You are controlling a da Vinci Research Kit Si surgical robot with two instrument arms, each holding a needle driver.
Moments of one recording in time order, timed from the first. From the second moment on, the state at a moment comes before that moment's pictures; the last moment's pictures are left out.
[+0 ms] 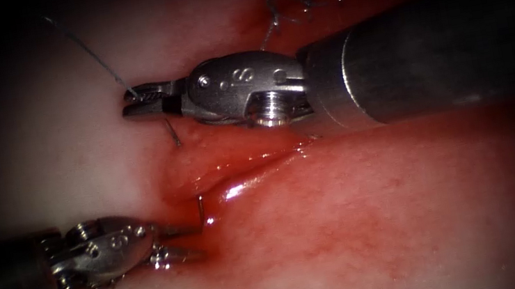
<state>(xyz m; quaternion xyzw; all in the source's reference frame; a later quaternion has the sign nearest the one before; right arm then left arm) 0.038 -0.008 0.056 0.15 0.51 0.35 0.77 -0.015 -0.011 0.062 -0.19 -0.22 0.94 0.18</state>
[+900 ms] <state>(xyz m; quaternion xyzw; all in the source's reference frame) 0.036 -0.012 0.056 0.33 0.46 0.43 0.70 -0.015 -0.011 0.062 -0.20 -0.21 0.94 0.17</state>
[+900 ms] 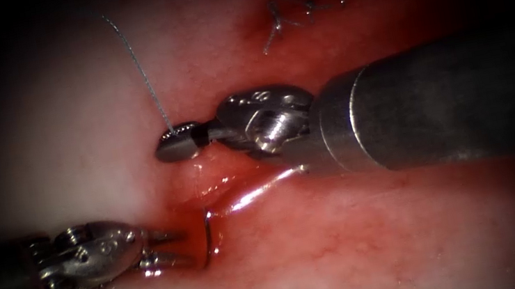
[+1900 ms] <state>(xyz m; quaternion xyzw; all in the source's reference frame) 0.027 -0.004 0.057 0.16 0.56 0.44 0.68 -0.022 -0.007 0.058 -0.43 -0.03 0.90 0.08</state>
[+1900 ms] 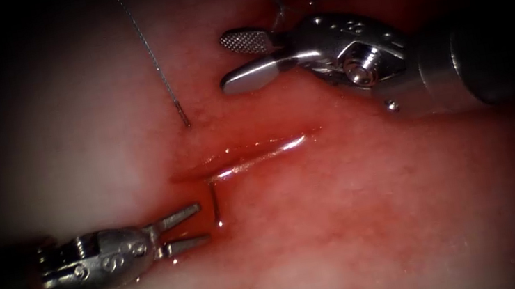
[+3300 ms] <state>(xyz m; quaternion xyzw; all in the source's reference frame) 0.028 -0.005 0.058 0.18 0.55 0.43 0.69 -0.024 -0.006 0.052 -0.49 -0.30 0.77 0.25</state>
